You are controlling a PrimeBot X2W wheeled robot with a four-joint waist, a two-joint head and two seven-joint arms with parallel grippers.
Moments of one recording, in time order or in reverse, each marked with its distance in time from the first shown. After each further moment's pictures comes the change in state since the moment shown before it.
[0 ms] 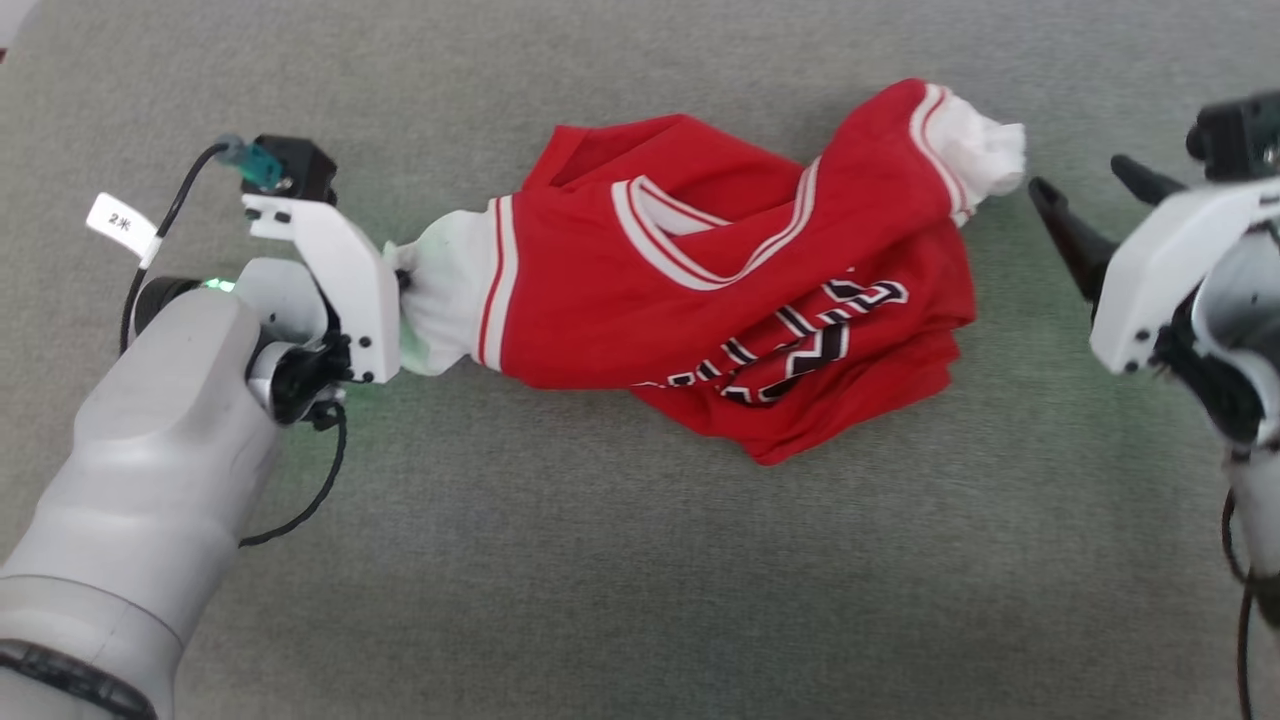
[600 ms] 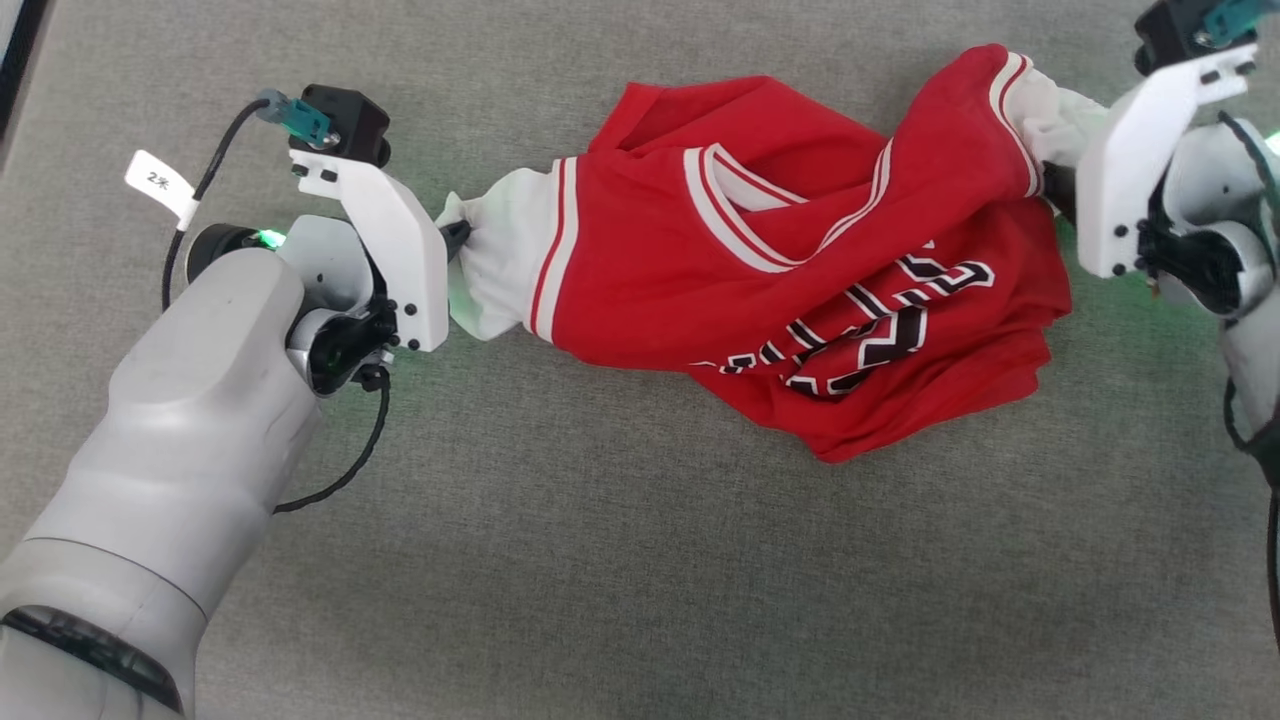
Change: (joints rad) left arm -0.068 -0.030 -0.095 -0.025 -0.080 -0.003 -0.060; right arm -0.357 -0.037 0.241 0.455 0.116 0.000 0.132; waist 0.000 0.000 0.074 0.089
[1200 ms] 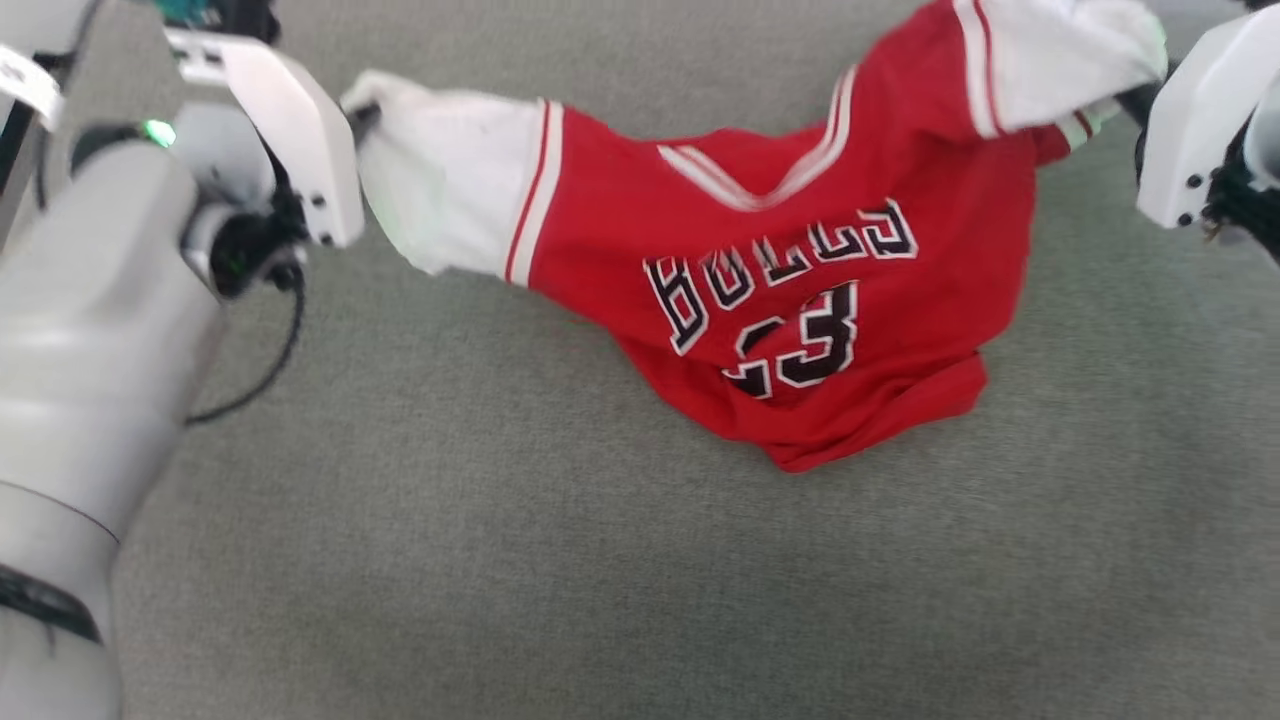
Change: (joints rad) left arm -0.135 0.072 -0.010 0.029 -0.046 0.000 -0.038; right arm -0.056 -0.120 0.120 -0.072 0.179 0.000 -0.156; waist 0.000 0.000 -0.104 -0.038
